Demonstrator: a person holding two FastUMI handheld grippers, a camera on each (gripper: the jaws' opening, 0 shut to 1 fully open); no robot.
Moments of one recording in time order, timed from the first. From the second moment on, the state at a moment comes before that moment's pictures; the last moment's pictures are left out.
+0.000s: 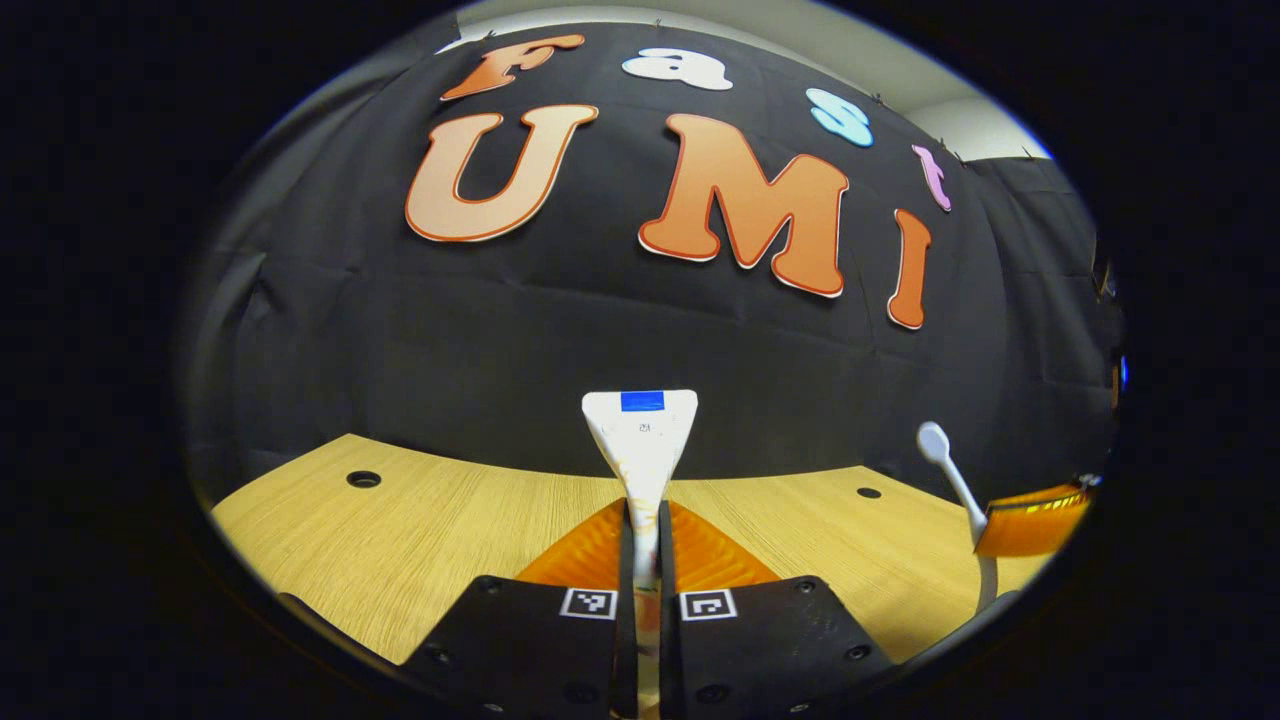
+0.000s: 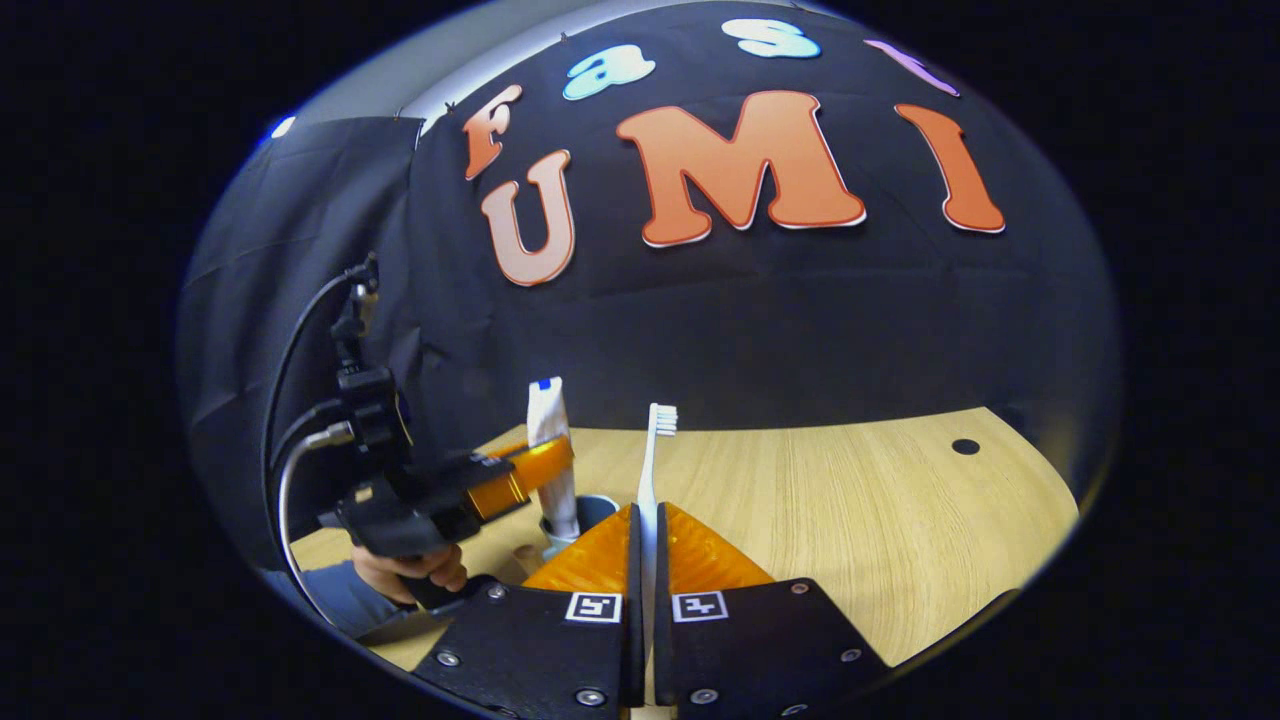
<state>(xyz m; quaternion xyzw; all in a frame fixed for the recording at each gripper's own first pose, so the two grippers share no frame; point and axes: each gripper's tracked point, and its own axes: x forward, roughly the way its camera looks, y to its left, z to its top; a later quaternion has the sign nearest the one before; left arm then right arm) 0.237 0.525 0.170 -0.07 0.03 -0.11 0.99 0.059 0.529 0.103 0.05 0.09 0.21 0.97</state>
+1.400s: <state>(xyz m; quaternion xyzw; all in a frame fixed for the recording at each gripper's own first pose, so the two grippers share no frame) 0.151 0.622 0.204 -0.09 -0.04 -0.06 0.99 0.148 0.610 0.158 0.15 -0.11 0.22 0.96</state>
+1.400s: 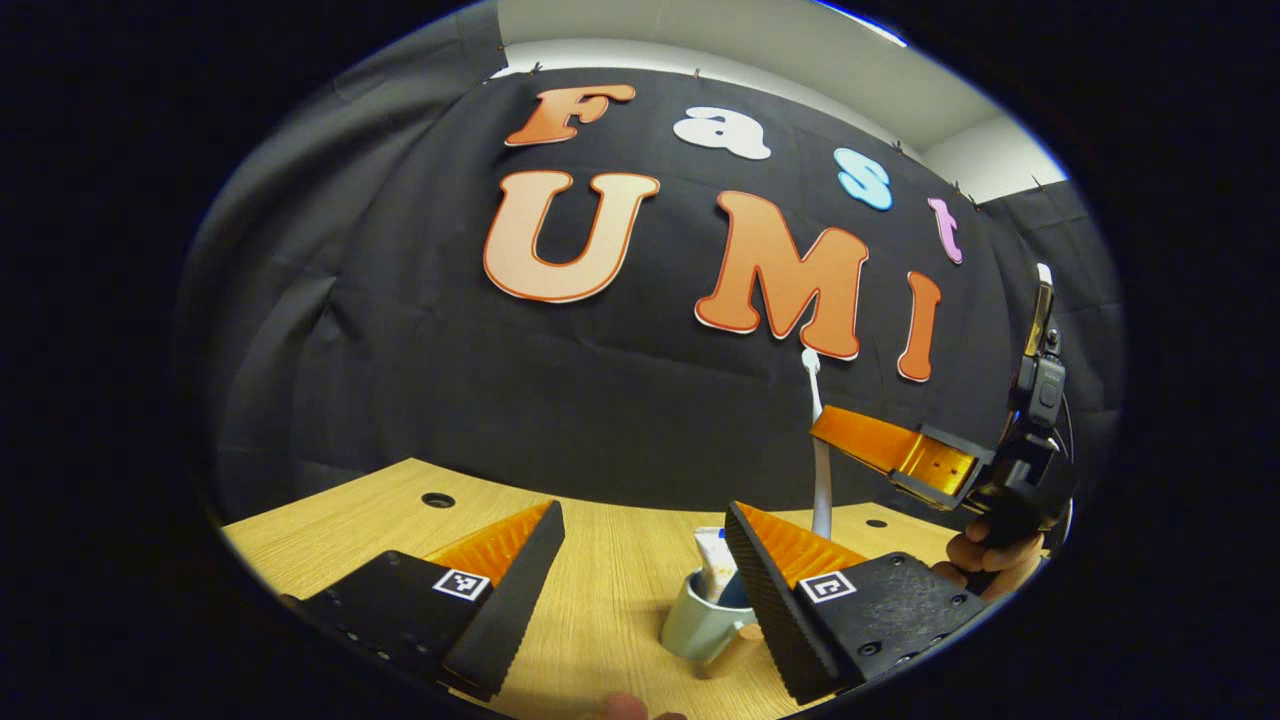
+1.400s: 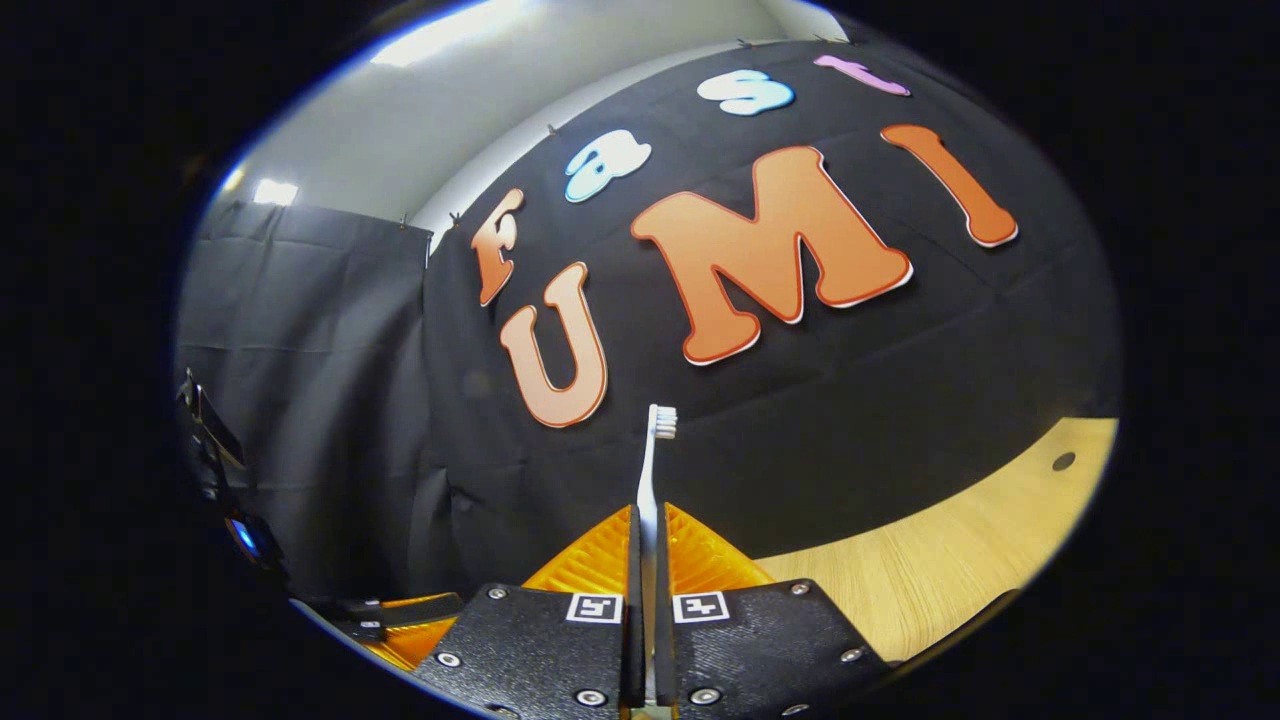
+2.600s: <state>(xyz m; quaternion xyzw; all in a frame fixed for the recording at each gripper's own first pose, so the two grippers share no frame) 0.126 0.607 0.198 -0.09 -0.05 -0.09 0.99 0.157 0.632 0.062 0.12 -0.04 0.23 0.97</state>
